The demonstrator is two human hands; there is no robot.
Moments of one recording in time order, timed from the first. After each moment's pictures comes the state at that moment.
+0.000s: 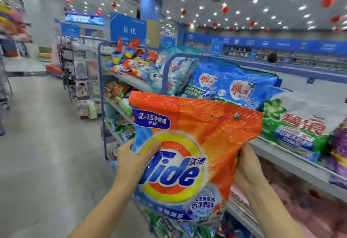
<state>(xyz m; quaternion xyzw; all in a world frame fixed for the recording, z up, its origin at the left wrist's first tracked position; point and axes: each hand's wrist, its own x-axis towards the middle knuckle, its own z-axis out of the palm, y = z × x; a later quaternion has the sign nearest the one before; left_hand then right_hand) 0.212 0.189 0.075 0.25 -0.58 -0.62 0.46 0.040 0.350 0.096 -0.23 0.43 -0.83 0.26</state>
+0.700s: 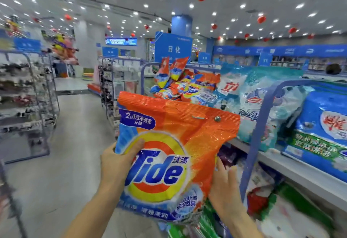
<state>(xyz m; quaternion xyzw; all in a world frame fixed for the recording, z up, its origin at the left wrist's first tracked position) 0.238 -0.215 0.113 0.33 -0.51 -0.57 0.55 0.047 -0.089 0.055 -0.28 0.36 -0.79 0.41</state>
